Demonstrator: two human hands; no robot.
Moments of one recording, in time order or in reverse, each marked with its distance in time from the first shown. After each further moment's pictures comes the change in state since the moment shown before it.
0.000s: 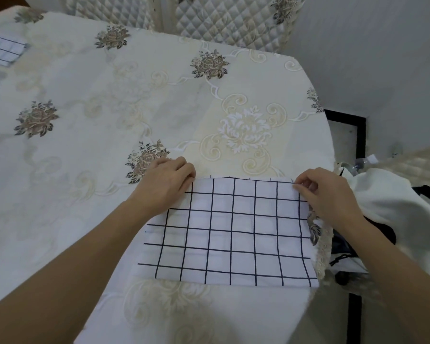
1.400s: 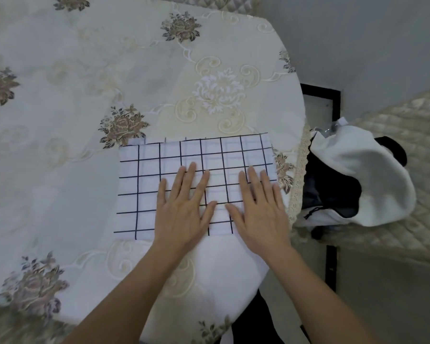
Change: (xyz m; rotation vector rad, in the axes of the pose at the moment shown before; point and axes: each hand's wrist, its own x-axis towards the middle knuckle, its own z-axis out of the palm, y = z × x) left_hand -0.102 0.136 0.068 0.069 -0.010 -0.234; right_hand -0.137 -0.050 0.094 -0.432 -0.026 -0.025
